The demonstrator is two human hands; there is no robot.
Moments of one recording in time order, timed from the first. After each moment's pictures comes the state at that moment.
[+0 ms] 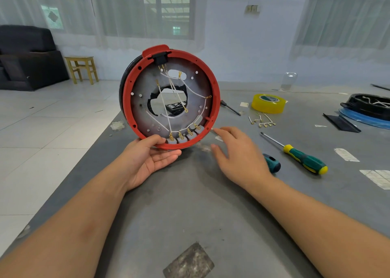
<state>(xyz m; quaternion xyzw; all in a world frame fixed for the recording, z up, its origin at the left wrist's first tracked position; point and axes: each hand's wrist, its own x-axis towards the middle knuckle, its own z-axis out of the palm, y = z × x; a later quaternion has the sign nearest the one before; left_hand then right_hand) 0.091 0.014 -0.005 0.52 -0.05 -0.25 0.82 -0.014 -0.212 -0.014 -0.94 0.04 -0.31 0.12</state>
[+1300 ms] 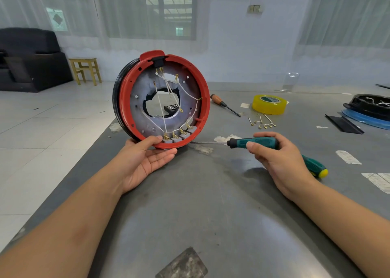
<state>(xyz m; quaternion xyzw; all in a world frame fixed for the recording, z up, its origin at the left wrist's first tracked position) 0.099 0.013 -0.010 0.49 -0.04 -0.22 0.84 -0.054 -0.273 -0.004 -0.67 0.15 -0.26 0.68</state>
